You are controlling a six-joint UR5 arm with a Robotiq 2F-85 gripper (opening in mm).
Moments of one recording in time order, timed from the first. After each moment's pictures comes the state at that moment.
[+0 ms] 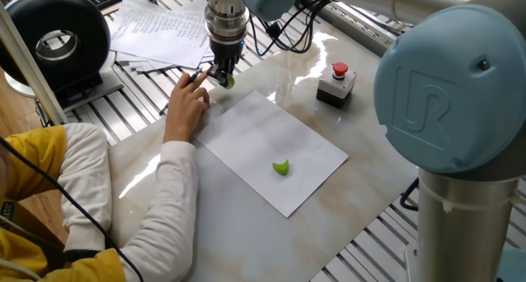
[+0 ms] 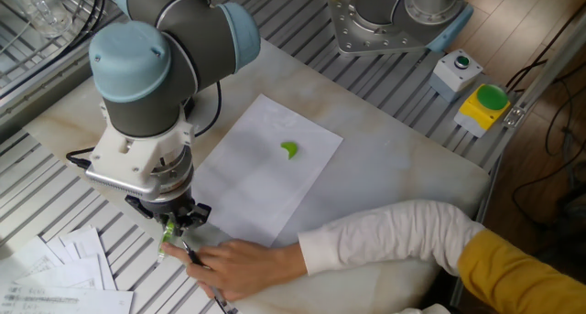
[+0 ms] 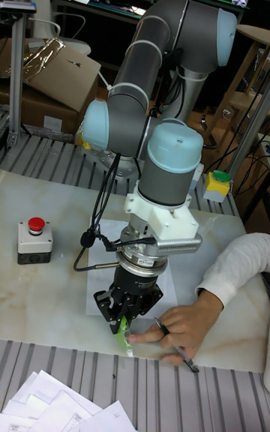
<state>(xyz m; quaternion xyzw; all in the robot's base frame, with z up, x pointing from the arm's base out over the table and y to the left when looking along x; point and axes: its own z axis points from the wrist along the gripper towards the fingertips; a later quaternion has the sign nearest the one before) 0.698 0.028 0.034 -0.19 0.98 -0.01 0.08</state>
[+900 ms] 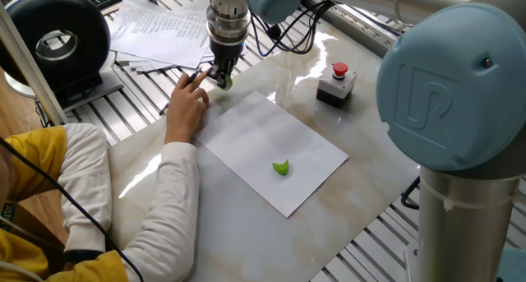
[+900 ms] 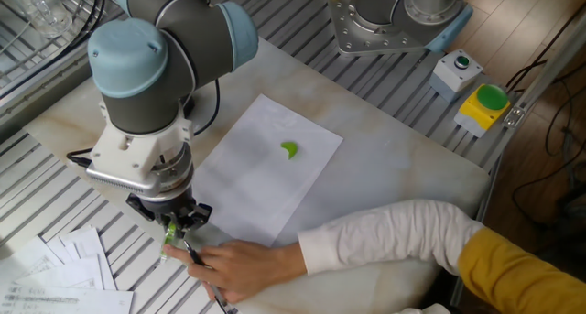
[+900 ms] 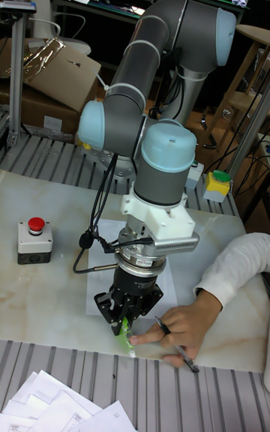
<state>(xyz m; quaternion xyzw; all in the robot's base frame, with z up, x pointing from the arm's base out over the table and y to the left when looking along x) 0.698 0.032 0.031 -0.20 0.98 0.01 0.08</state>
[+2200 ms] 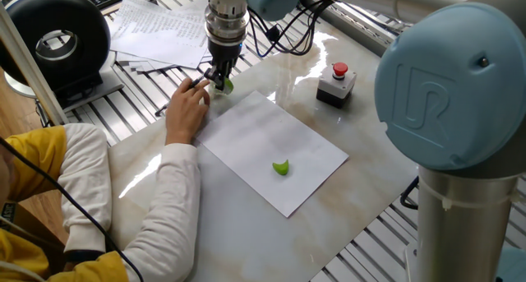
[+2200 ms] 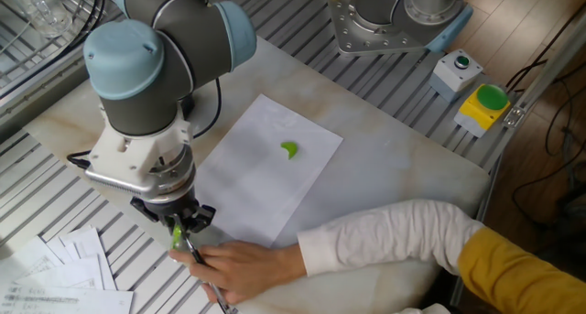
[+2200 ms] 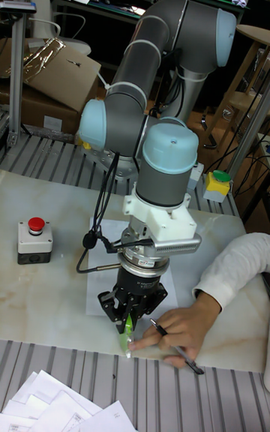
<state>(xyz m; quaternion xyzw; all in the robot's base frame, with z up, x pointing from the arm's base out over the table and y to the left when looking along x) 0.693 0.039 0.034 -0.18 0.98 0.02 0.07</state>
